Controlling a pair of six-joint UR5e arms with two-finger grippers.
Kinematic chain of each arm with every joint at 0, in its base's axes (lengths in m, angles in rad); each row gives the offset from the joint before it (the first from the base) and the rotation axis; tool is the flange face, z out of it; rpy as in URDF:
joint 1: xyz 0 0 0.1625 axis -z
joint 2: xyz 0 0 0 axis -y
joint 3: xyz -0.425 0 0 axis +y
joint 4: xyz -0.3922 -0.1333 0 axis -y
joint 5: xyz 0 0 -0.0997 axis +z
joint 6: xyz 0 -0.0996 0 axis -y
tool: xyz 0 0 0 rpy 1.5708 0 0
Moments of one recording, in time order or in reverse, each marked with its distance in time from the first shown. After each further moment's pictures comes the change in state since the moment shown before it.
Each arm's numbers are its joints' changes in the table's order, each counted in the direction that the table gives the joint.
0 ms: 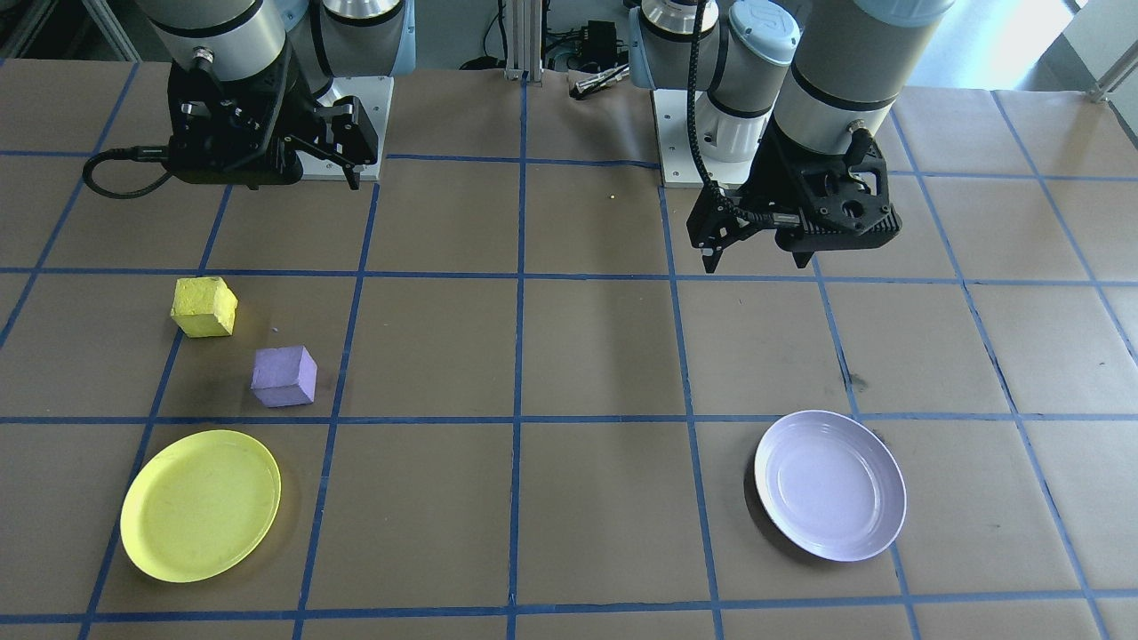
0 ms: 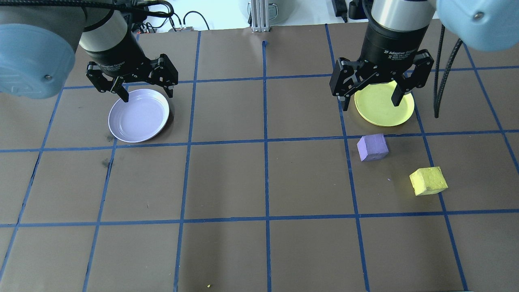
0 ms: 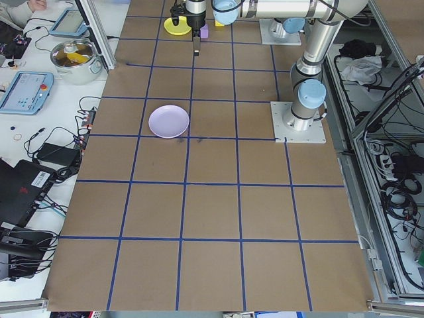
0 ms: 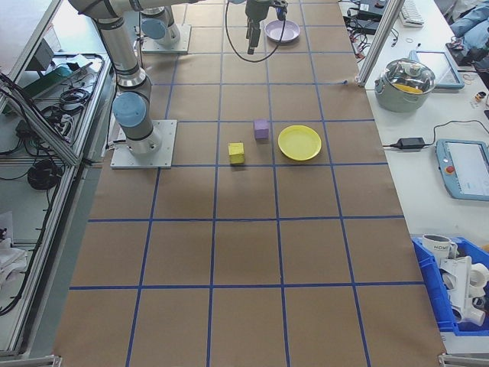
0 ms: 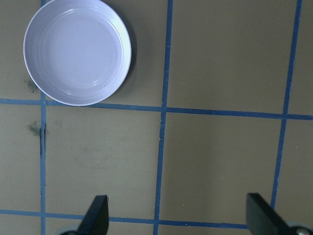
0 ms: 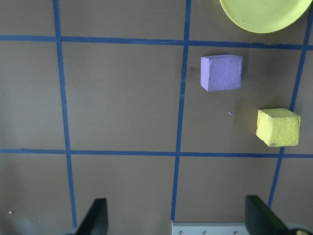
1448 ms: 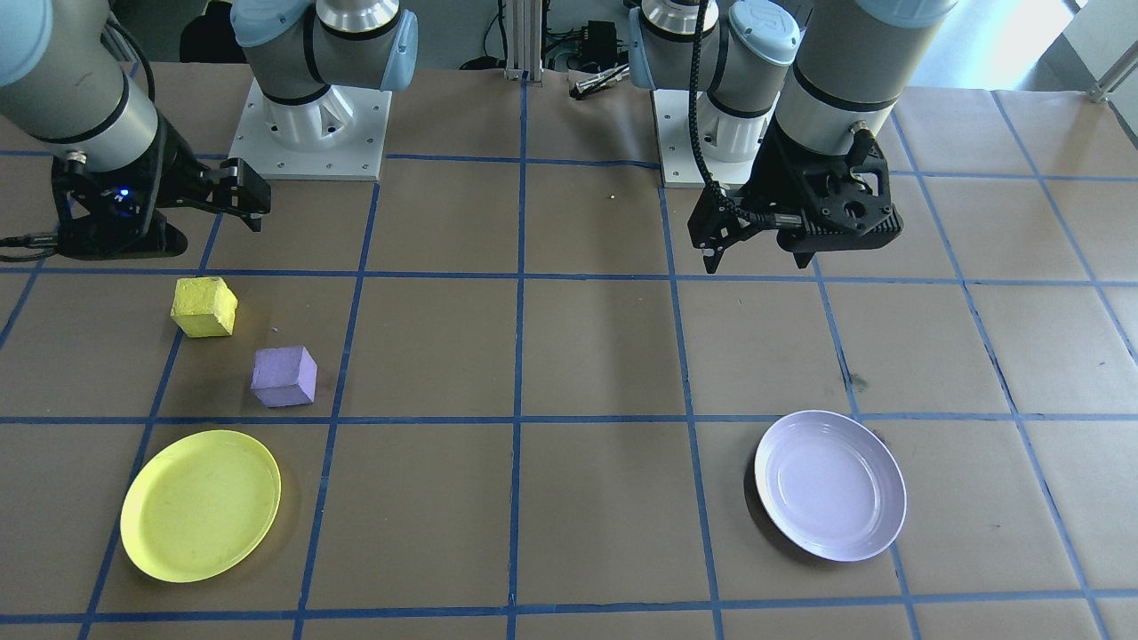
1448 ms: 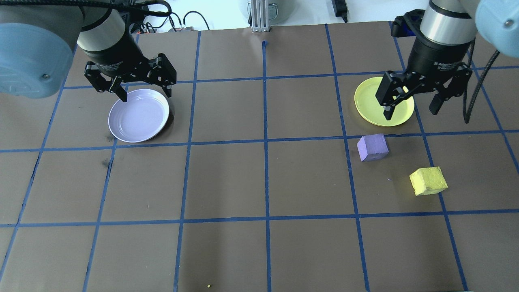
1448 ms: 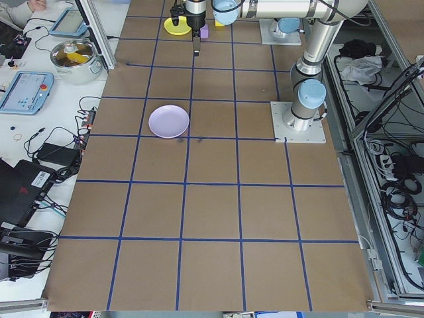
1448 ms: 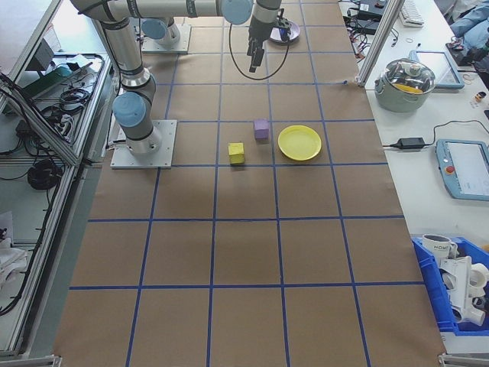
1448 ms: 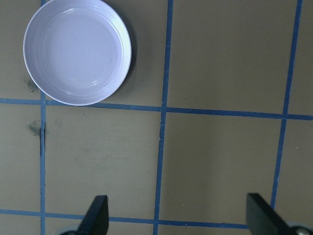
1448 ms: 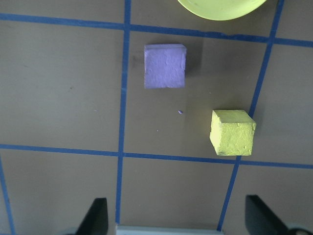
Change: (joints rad) left arm -0.002 0.000 0.001 0.000 0.002 0.000; right arm 0.230 -0.001 -0.152 -0.080 0.052 -0.278
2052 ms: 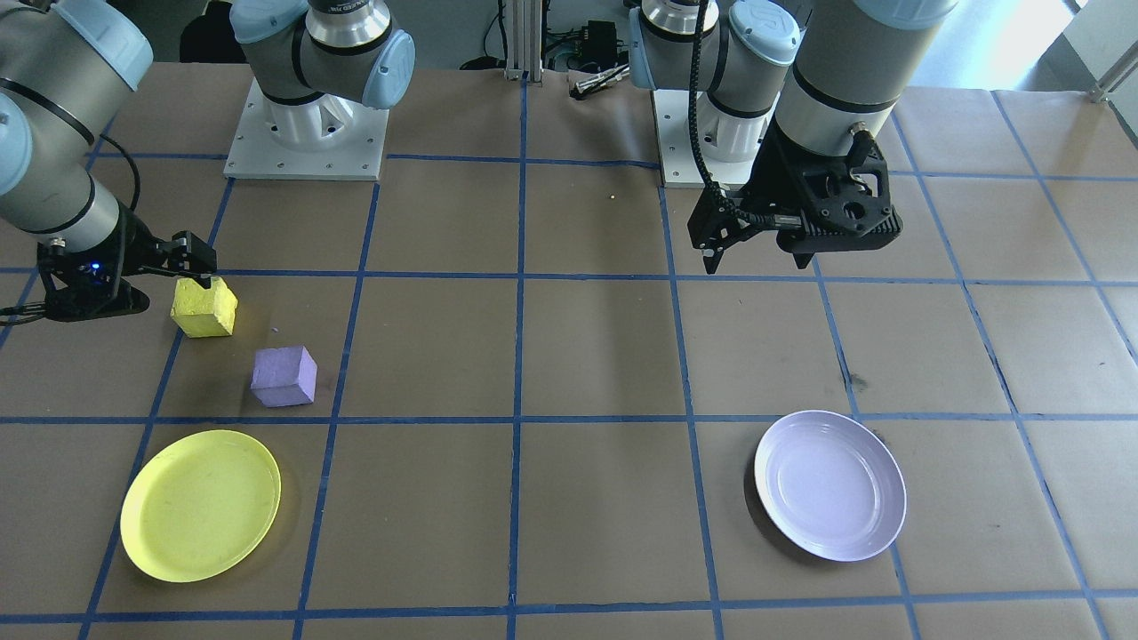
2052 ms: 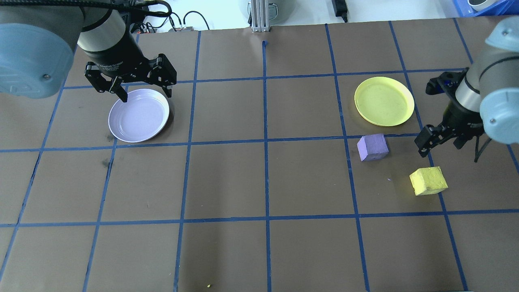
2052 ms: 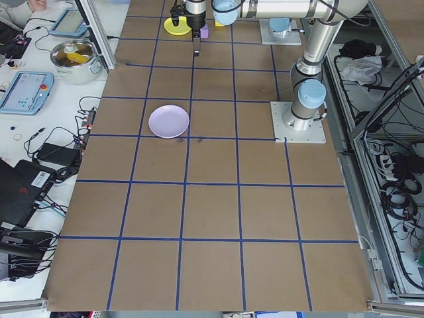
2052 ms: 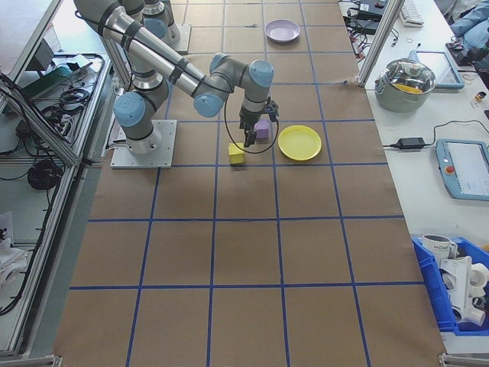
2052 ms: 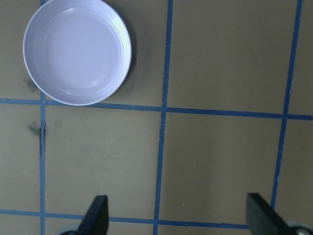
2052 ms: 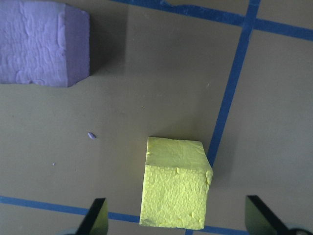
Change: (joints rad) left arm 0.000 0.000 0.002 0.002 0.000 0.000; right arm 0.266 0.003 -0.477 -0.583 0.029 -0.359
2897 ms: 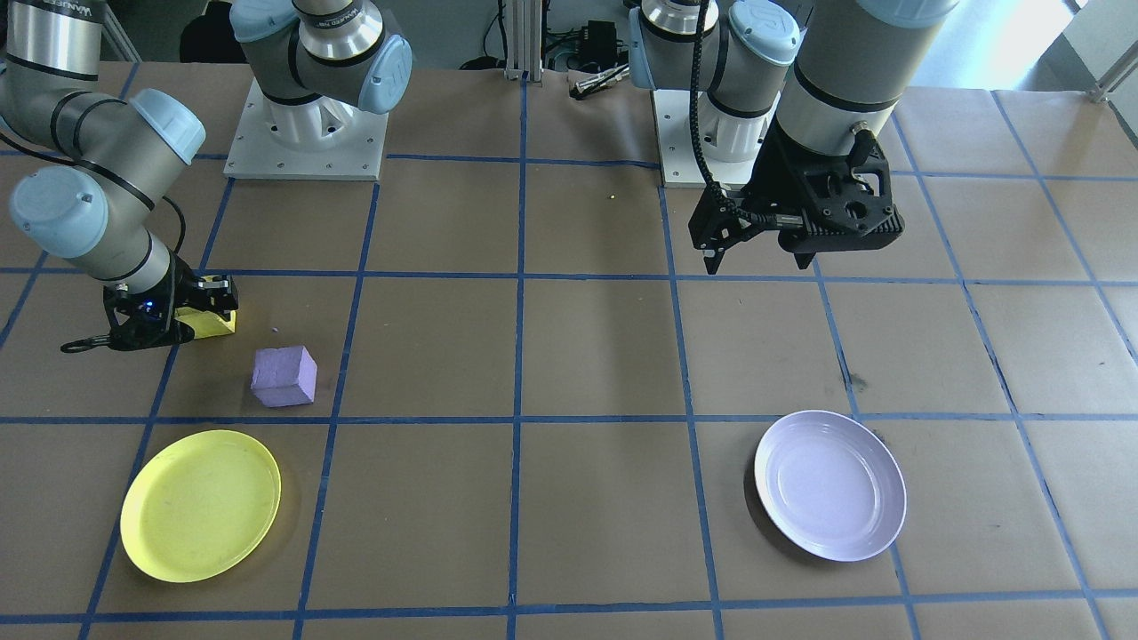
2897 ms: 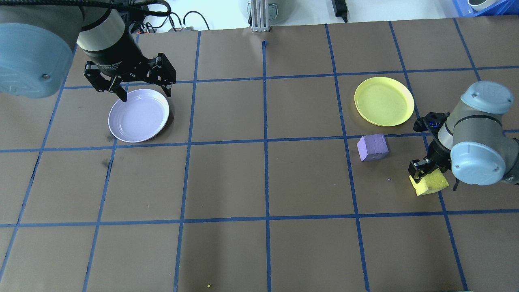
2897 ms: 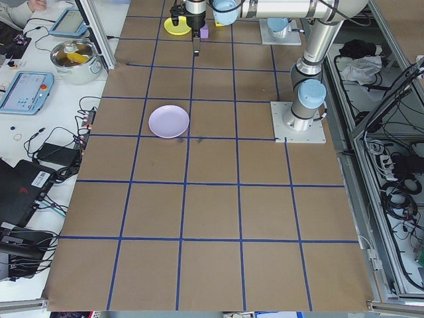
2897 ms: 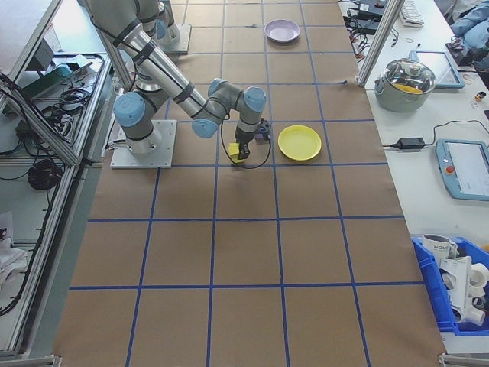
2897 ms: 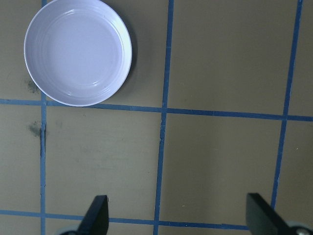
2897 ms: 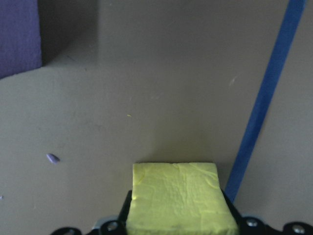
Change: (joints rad) left arm -0.001 0.000 -0.001 0.001 0.000 0.000; right arm 0.028 0.127 -0.129 -0.239 0.006 -0.024
